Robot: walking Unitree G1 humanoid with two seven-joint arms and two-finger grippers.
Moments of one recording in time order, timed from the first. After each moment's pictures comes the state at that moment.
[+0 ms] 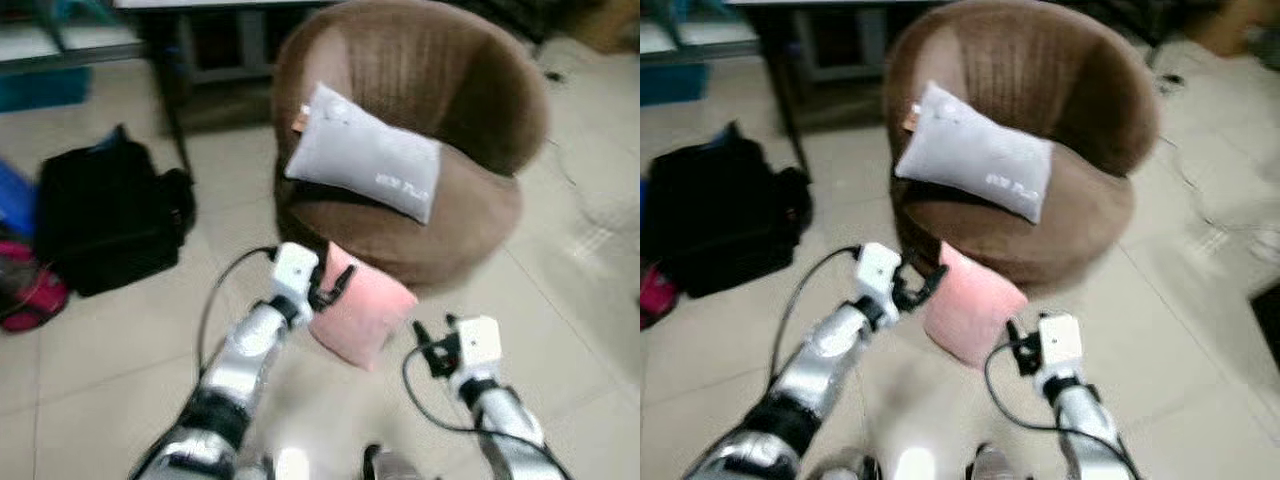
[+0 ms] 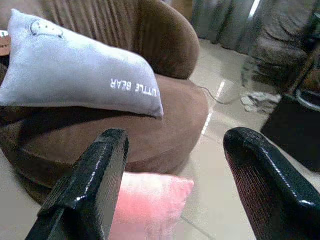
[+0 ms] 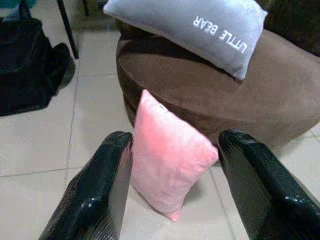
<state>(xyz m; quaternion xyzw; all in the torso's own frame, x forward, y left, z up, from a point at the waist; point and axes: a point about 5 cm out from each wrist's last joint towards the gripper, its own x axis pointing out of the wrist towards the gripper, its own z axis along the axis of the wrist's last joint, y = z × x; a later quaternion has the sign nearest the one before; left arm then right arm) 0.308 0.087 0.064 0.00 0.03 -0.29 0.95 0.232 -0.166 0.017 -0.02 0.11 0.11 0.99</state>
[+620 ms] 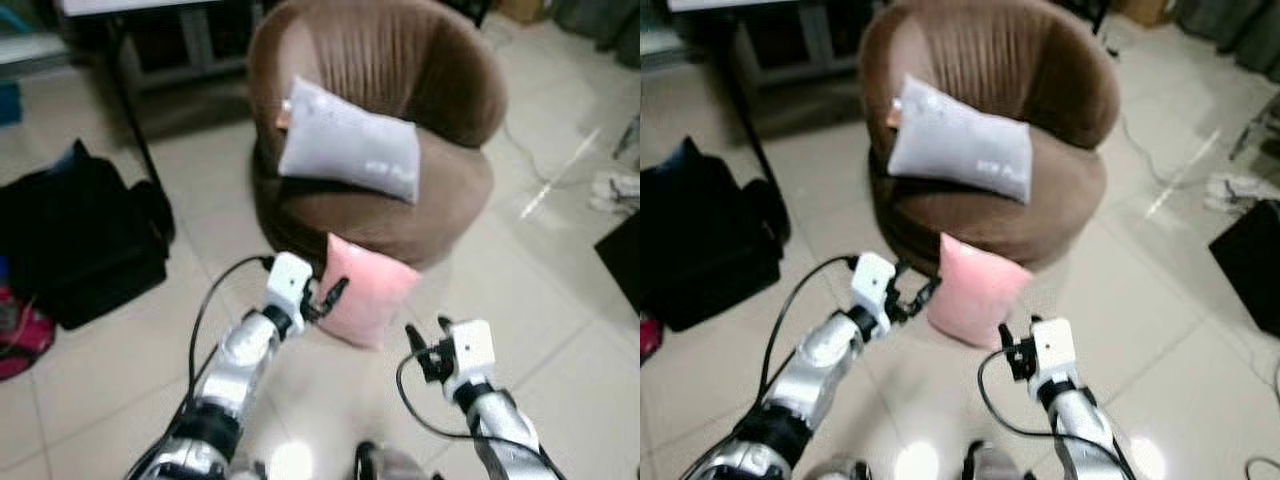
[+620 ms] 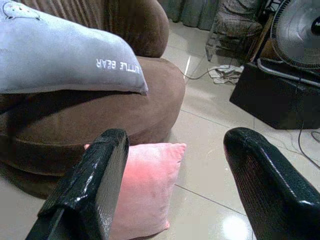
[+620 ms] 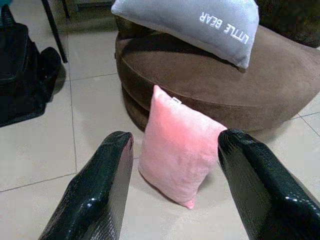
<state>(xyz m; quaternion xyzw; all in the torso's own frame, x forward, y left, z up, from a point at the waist) 0.300 0.081 0.058 0.02 0.05 -0.32 0.95 0.227 -0.165 0.015 -0.03 0.11 0.12 0.99</state>
